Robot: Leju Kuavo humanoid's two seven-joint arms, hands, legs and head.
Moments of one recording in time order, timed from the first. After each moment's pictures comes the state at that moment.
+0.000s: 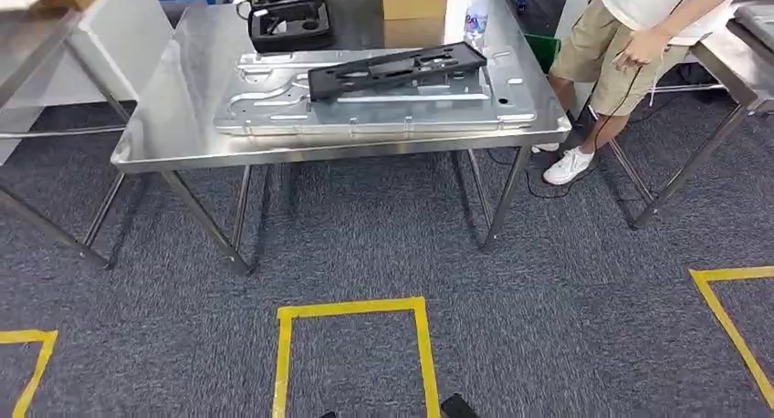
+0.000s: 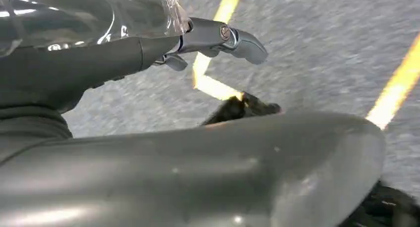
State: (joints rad) left arm -0.28 -0.07 -0.97 -0.29 0.06 0.13 0.08; right arm -0.16 -0.04 0.88 -0.20 -0.36 -0.13 0.03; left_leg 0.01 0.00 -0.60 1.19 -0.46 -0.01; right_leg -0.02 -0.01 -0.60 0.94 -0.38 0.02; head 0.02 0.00
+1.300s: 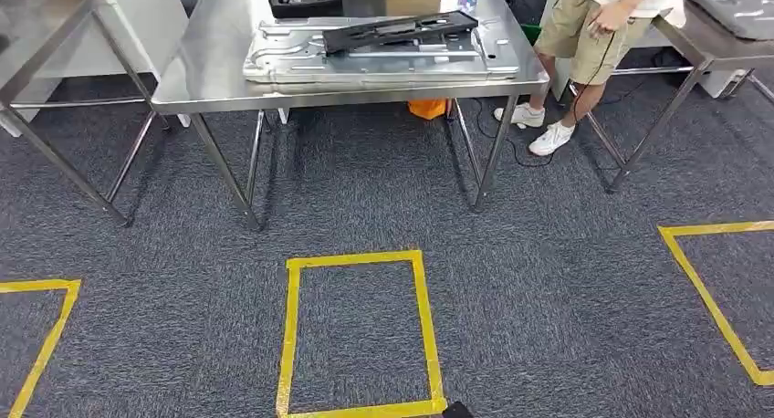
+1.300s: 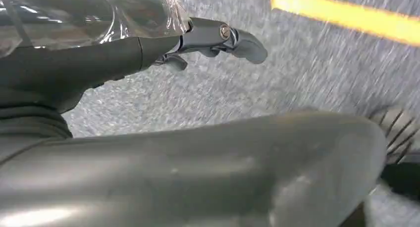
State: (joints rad) left arm -0.22 -0.03 -0.98 -0.27 0.02 0.12 0.11; right arm -0.13 -0.03 0.87 -0.20 -0.39 -0.13 0.02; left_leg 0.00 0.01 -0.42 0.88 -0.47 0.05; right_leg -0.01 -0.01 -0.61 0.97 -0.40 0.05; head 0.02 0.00
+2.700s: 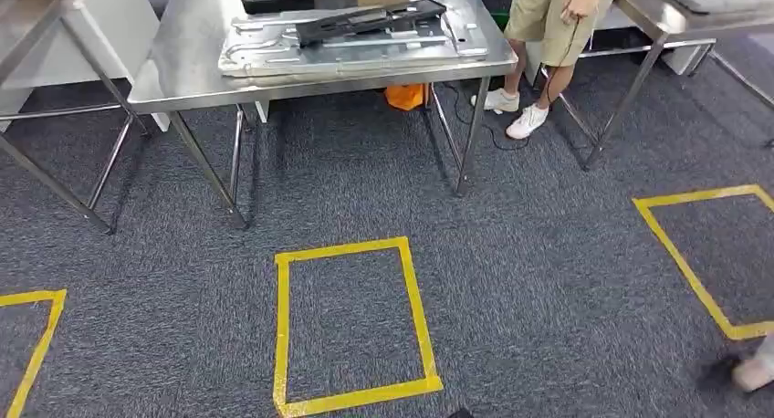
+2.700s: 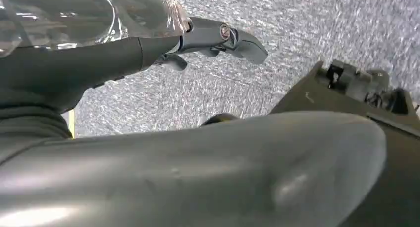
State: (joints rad) left arm -0.17 -0.04 -0.99 -0.27 0.03 0.11 0.13; right arm -0.11 -0.04 0.87 -0.20 -0.42 -0.13 0.01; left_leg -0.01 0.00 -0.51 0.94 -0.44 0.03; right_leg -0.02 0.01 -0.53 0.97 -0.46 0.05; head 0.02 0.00
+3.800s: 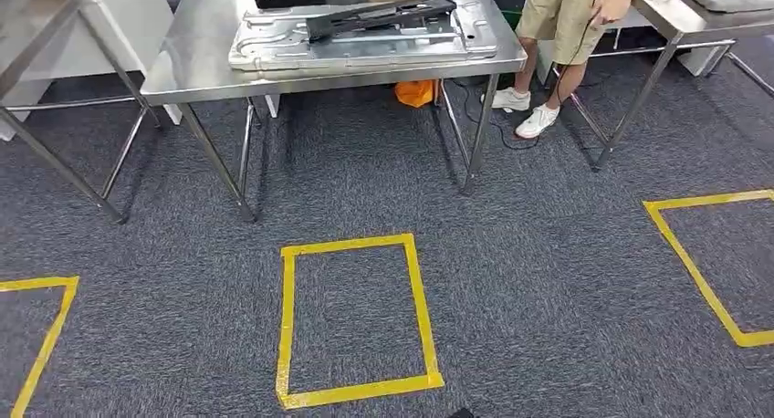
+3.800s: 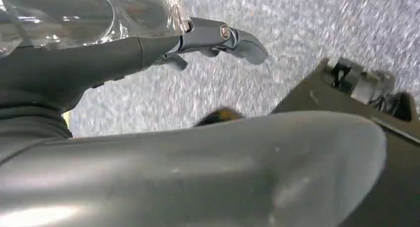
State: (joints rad) left arm -0.15 -0.04 -0.99 -0.26 0.11 0.15 0.13; right arm -0.11 -0.05 0.87 -0.20 -0.43 -0.13 0.01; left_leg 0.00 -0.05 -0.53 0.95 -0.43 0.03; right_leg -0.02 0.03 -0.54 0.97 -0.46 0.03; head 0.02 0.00
